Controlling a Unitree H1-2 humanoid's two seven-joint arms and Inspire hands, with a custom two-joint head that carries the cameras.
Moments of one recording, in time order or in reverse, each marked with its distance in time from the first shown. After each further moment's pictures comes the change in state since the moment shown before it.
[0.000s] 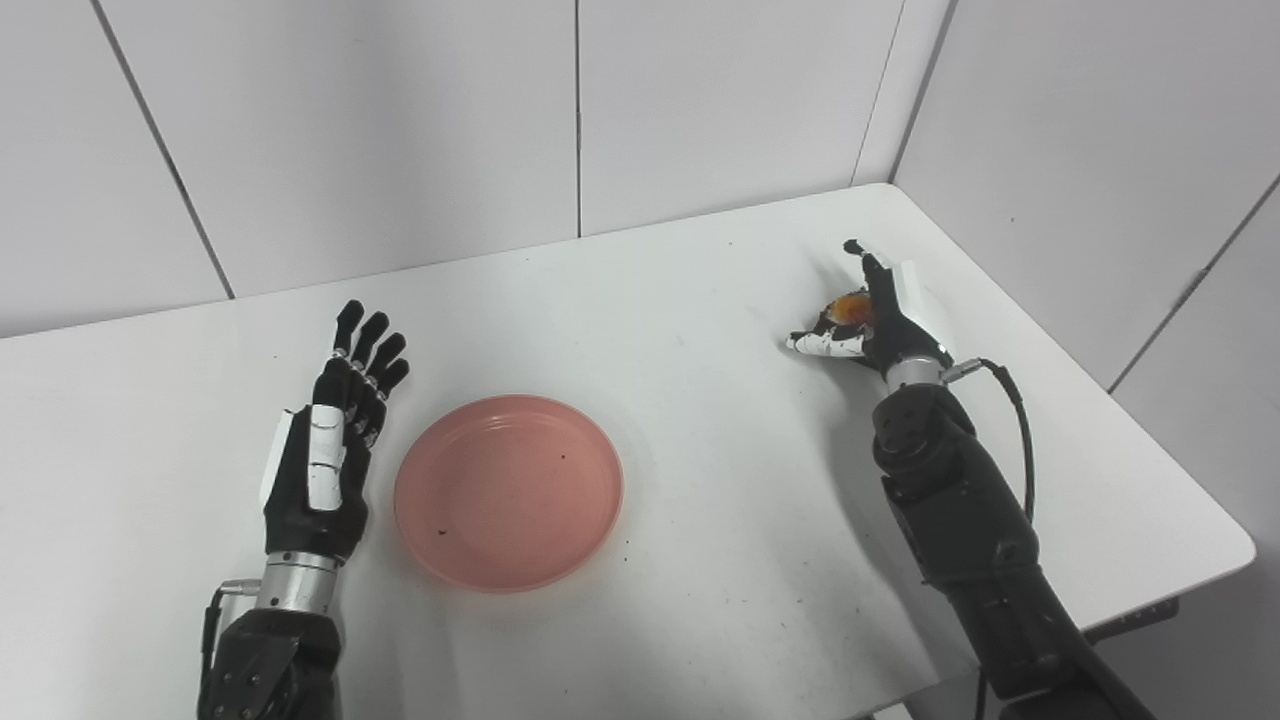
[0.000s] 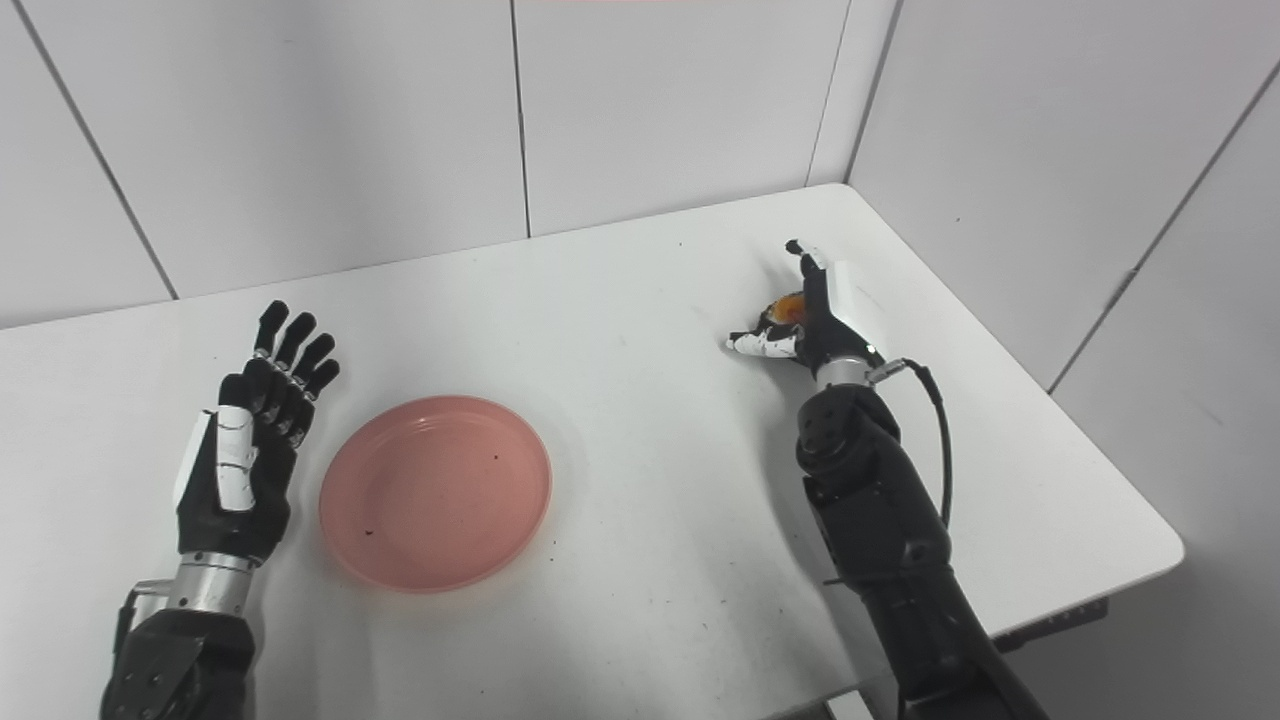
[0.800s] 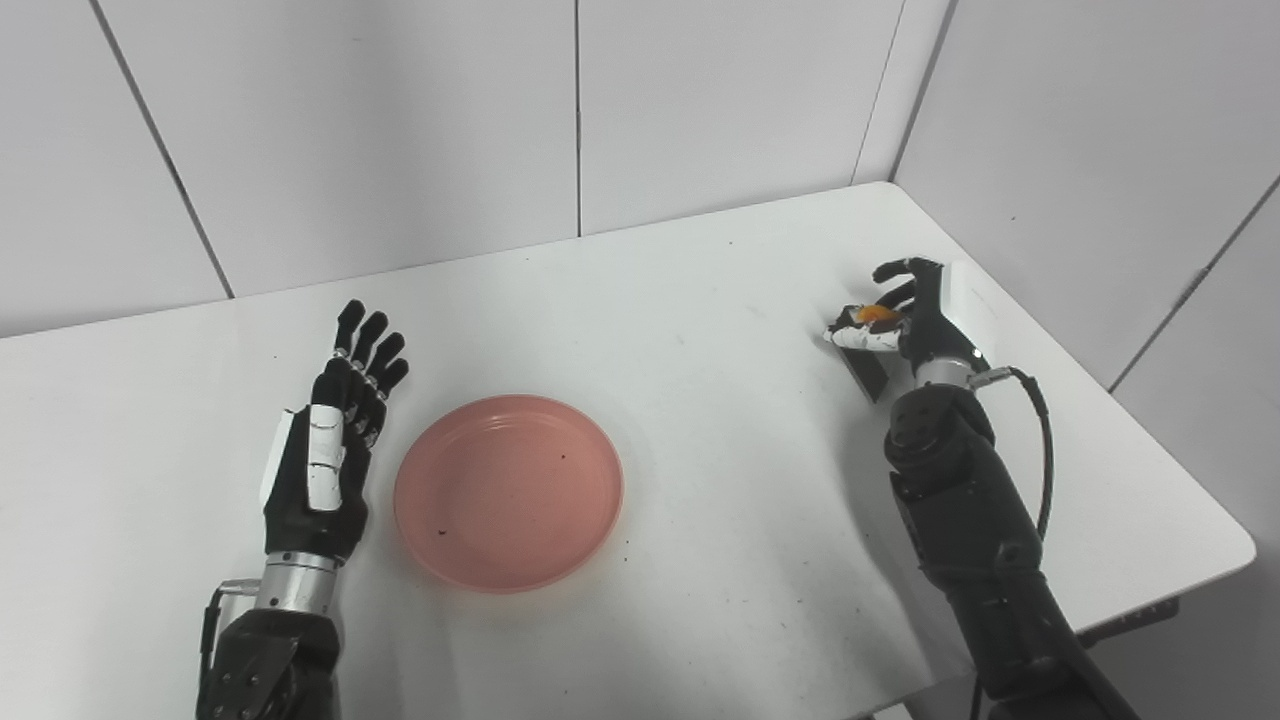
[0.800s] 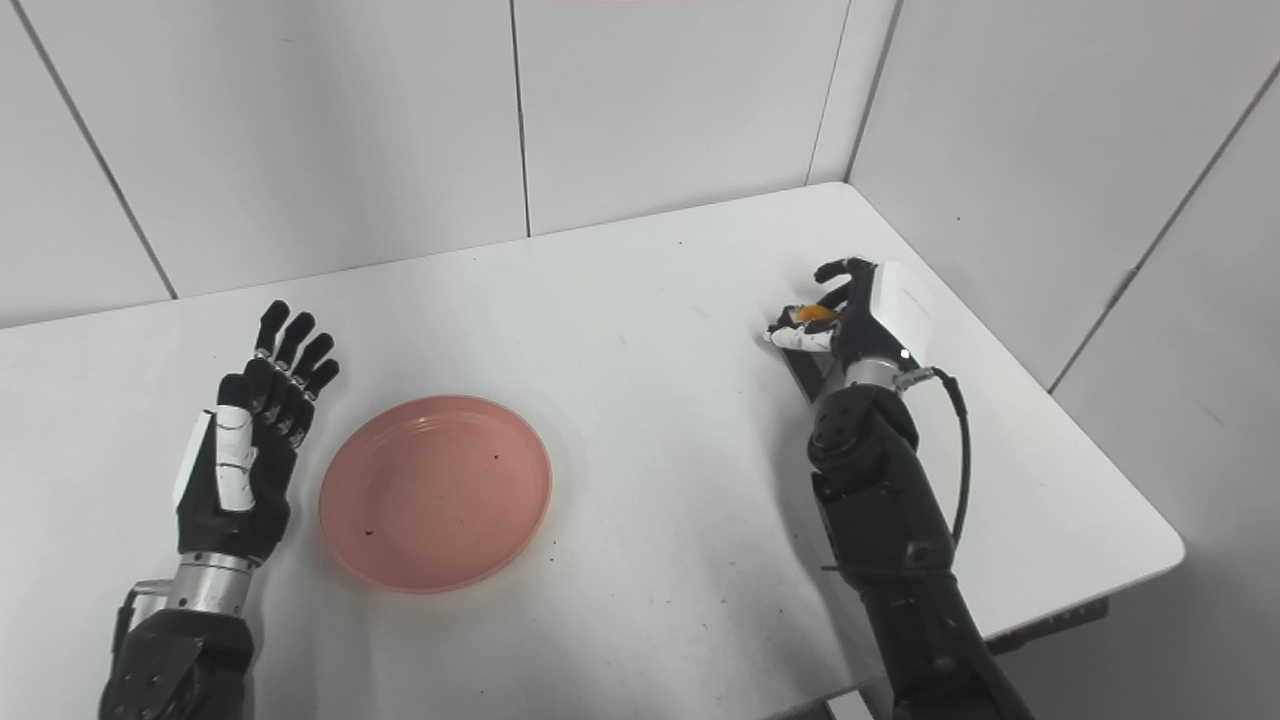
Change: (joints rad) left arm 0.005 0.004 -0.005 -0.009 0.008 -0.004 0.001; right arm -0.002 0.035 -0.102 0.011 -0.022 0.037 -0.163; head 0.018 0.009
